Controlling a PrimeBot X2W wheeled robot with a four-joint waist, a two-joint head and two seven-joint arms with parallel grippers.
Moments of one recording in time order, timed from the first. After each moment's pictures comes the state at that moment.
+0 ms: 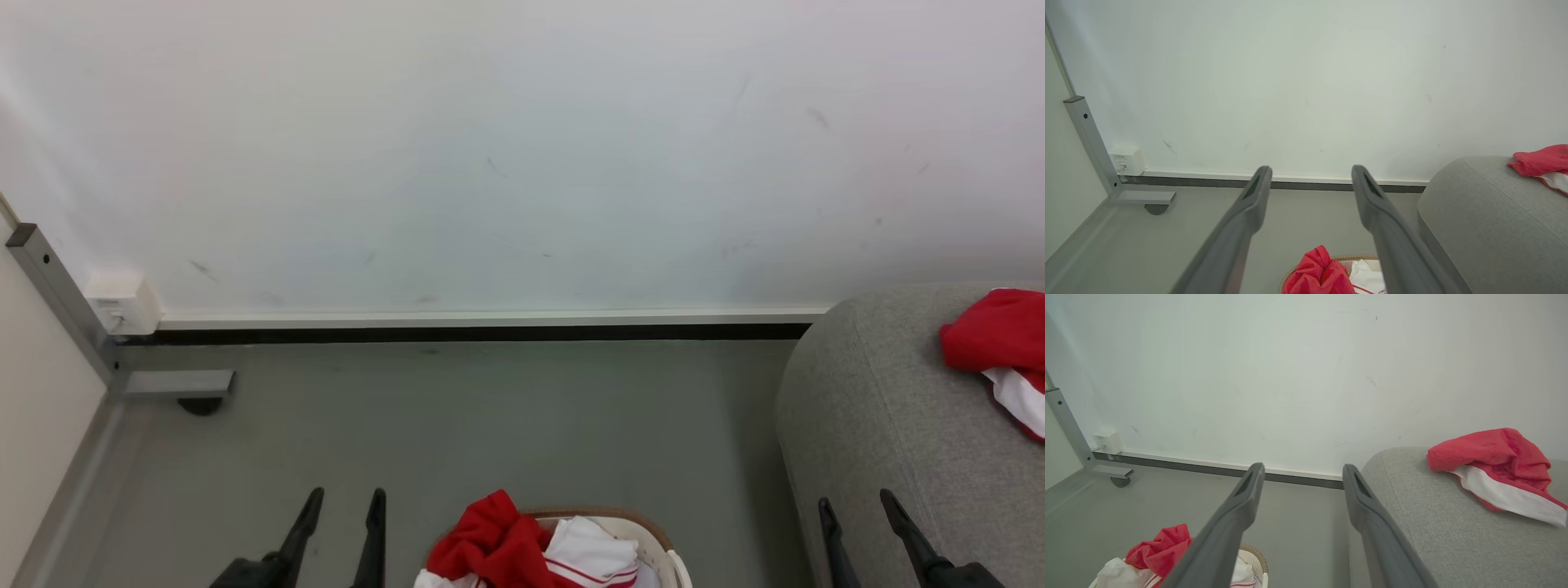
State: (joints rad) left arm 0.02 0.10 -0.17 0.19 -0.22 -0.01 -0.26; right arm 0.00 -0.05 0.01 0.31 0.09 0.13 -0.26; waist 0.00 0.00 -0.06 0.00
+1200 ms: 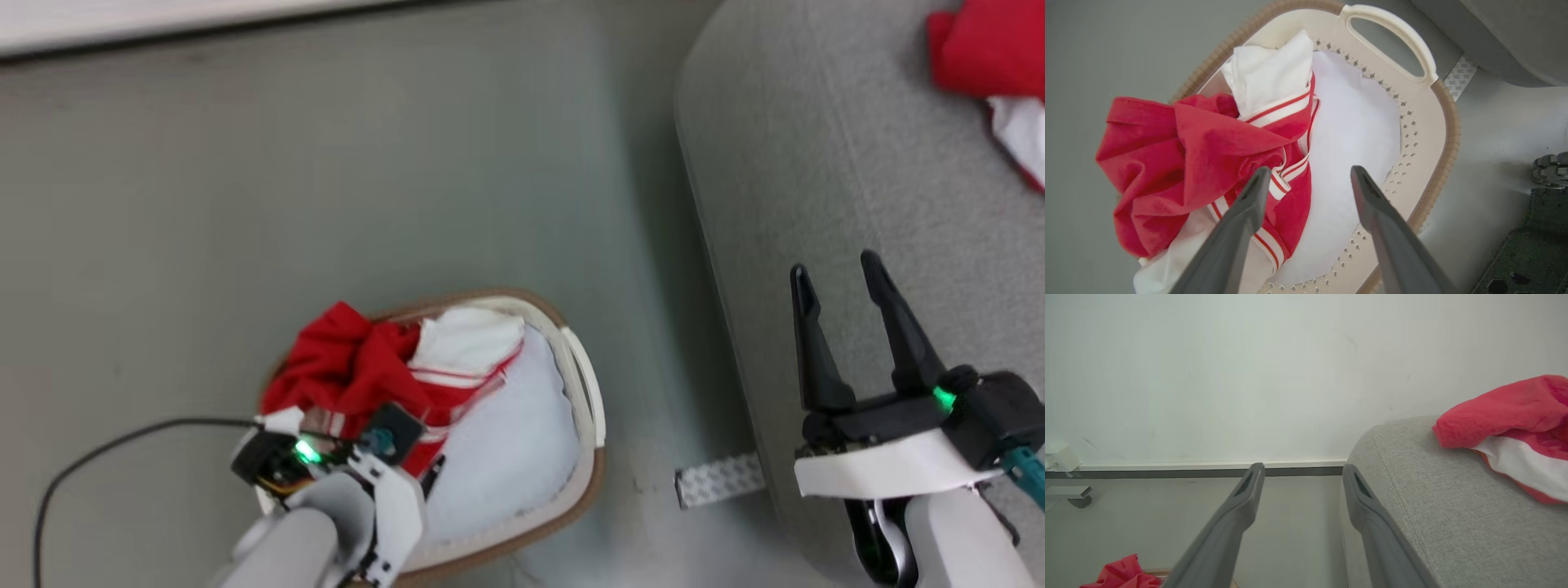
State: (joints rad) left arm -0.49 0.25 -0.57 0.59 -0.07 -0.13 0.14; right arm -0.31 -0.05 0.13 0.12 0.25 0.13 -0.26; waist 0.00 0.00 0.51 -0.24
